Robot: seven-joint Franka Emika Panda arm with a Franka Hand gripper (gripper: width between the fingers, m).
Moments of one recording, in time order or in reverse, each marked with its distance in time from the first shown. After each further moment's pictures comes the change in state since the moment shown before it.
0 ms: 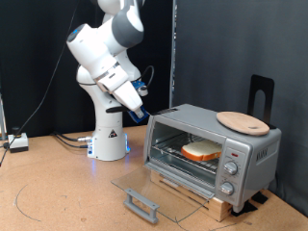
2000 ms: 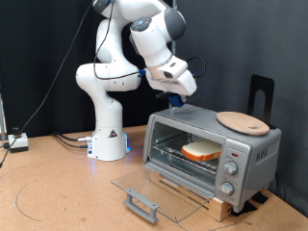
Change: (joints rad) arm 0.217 -0.282 0.280 -0.098 0.189 -0.143 0.078
